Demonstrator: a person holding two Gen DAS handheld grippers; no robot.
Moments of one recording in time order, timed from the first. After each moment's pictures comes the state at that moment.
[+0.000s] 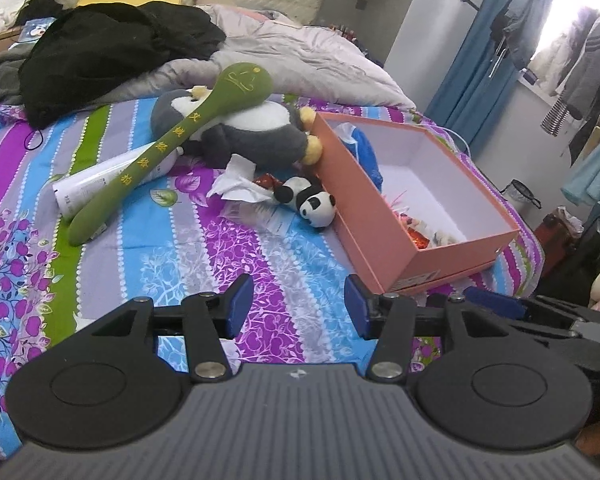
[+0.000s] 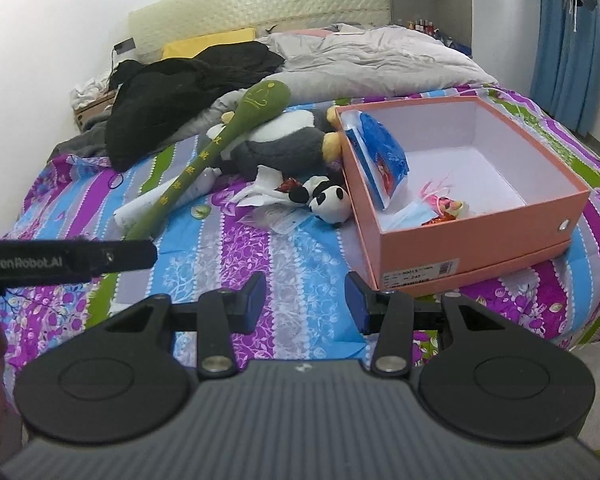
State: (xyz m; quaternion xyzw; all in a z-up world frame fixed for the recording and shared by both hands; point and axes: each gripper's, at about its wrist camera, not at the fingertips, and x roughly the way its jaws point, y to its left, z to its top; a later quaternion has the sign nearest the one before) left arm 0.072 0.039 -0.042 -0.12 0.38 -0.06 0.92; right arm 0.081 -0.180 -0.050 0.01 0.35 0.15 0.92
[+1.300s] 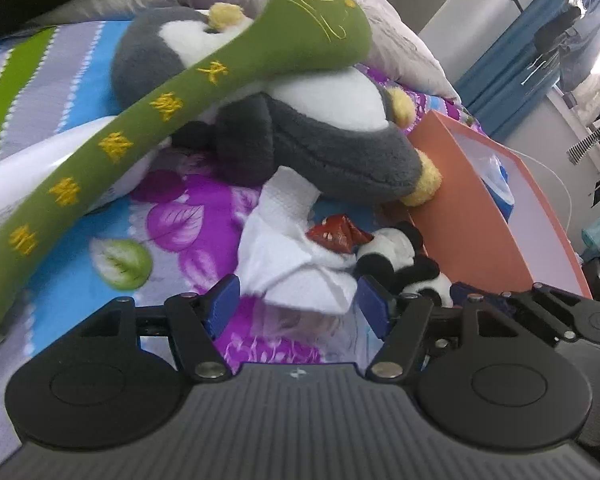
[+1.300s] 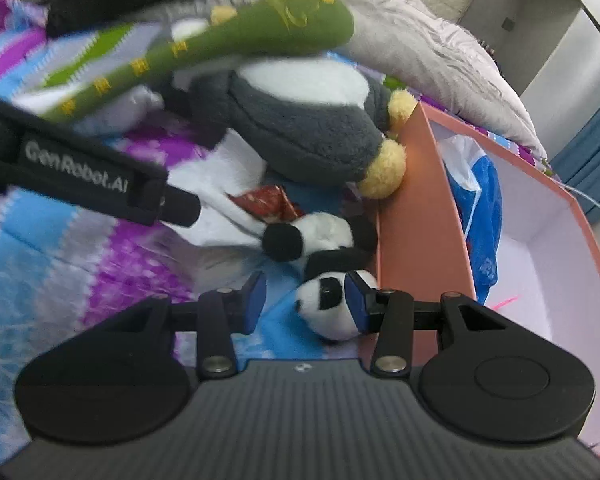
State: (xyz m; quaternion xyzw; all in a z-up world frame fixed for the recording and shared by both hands) left arm 0.347 0.121 -0.191 -0.21 0.44 -0.09 0.87; right arm 0.303 -0.047 -0.159 -0.25 0.40 0.13 0.87
